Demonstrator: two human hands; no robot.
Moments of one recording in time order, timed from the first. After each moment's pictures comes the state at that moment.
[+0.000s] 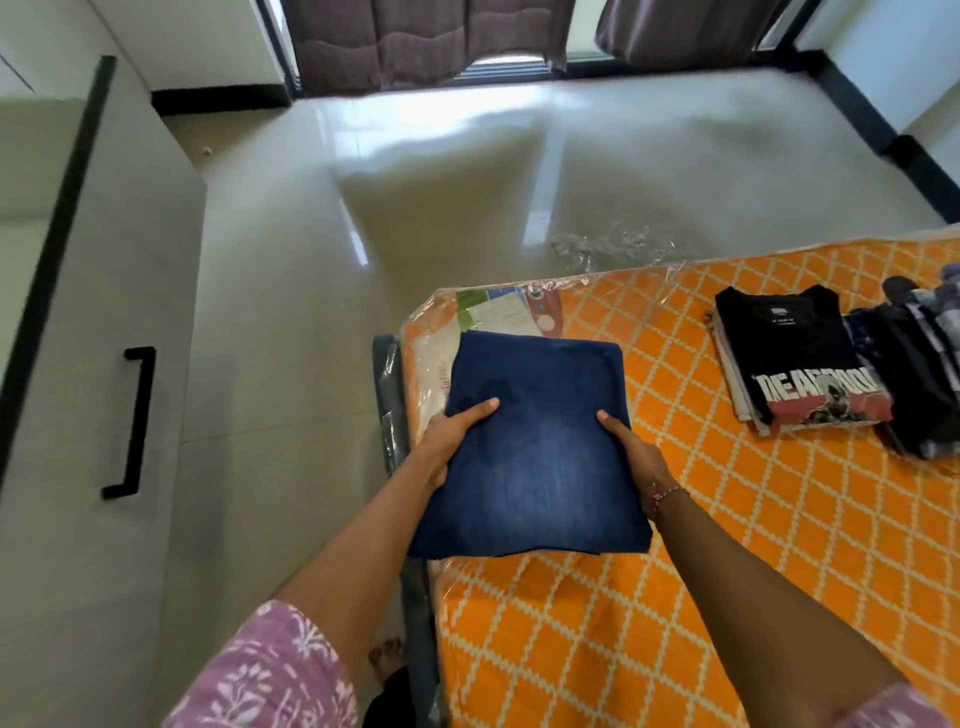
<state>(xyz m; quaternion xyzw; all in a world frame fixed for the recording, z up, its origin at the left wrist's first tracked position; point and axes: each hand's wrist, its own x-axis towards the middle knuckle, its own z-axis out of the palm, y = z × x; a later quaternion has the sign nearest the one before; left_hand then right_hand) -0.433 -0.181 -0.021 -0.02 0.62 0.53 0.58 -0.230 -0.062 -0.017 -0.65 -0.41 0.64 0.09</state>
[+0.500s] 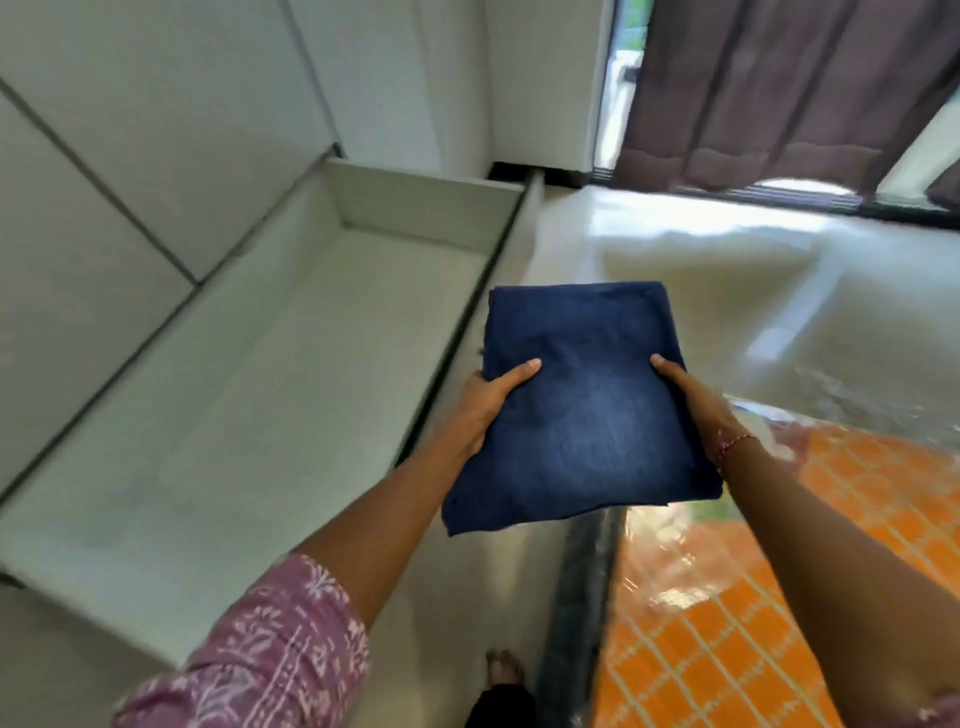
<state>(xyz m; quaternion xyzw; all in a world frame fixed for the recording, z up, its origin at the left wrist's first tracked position) -0.563 -0.376 0.167 -0.04 0.65 0.68 0.34 -0.461 -0.153 0.156 -0.42 -0.62 0.66 0.00</state>
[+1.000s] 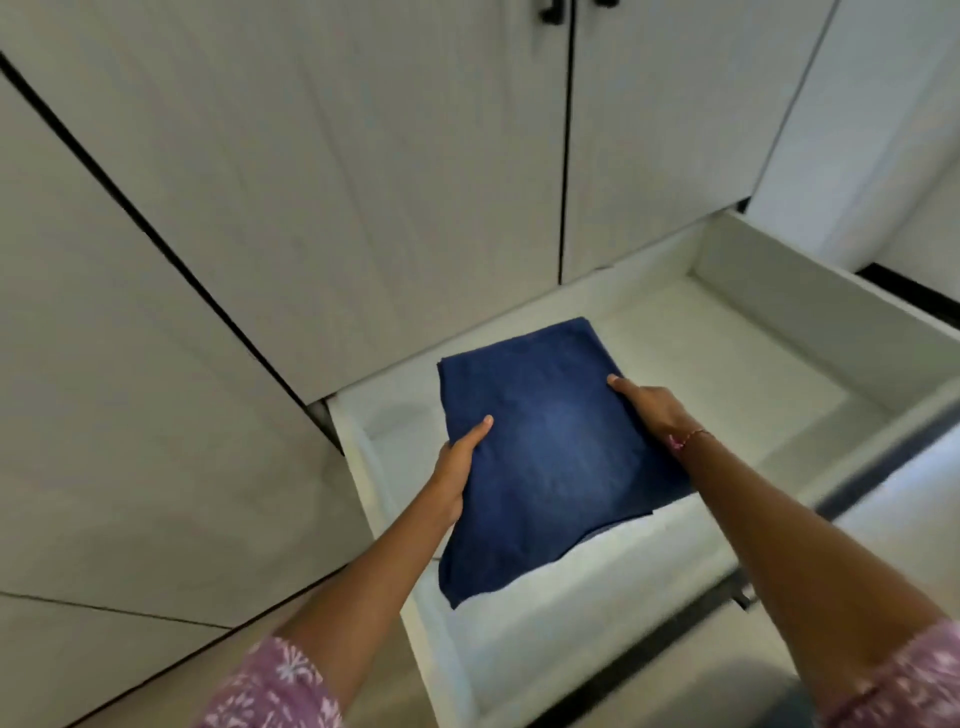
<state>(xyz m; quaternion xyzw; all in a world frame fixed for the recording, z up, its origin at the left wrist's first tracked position) -0.605 -0.727 0.168 -0.34 0.54 0.77 0.07 -0.737 -0.509 0.182 -0.09 -0.81 0.52 -0.26</state>
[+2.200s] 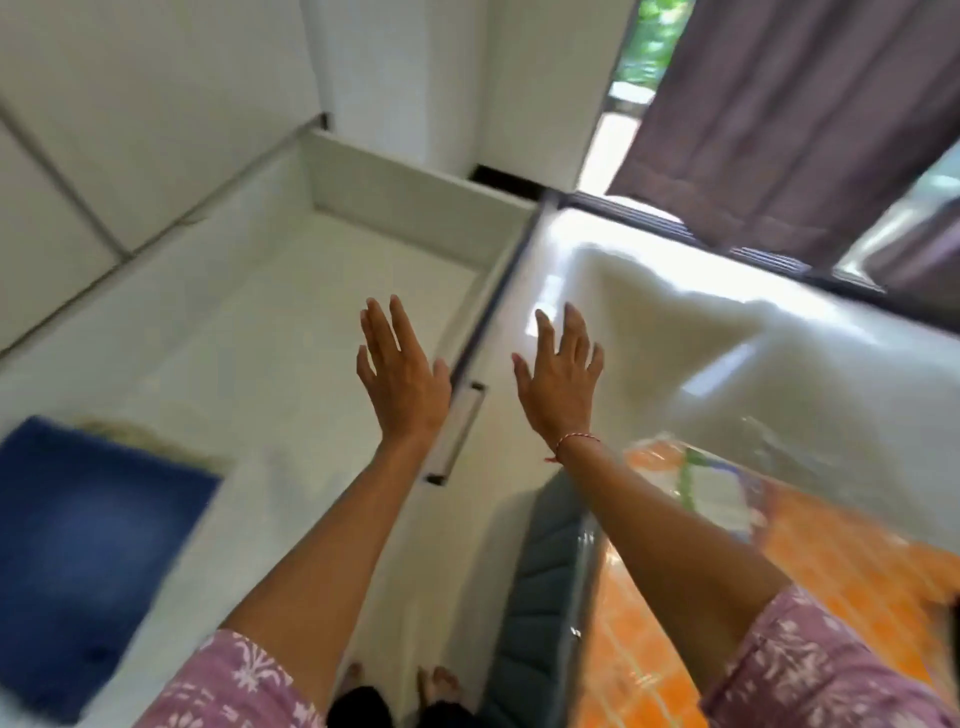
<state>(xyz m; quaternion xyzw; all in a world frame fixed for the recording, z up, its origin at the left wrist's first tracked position) -0.669 -0.444 0.151 0.03 0.96 0.27 -0.05 -0.637 -0.290 0.133 -0.17 -0.97 0.12 0.13</state>
